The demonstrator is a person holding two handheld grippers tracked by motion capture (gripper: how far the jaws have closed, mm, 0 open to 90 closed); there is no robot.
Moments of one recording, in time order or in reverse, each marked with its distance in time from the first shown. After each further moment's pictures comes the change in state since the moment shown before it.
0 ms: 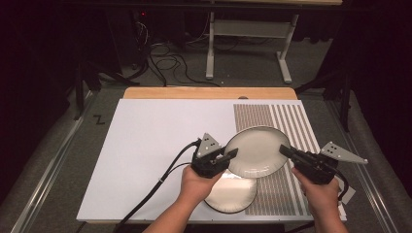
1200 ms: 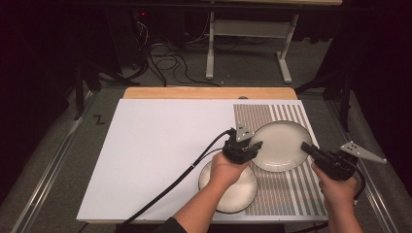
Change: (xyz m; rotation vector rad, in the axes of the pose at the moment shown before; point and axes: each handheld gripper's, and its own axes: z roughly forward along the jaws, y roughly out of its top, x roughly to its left) left arm -0.012 0.015 0.095 0.097 0.012 0.026; right arm -0.063 -0.016 -0.024 0.012 -0.156 0.068
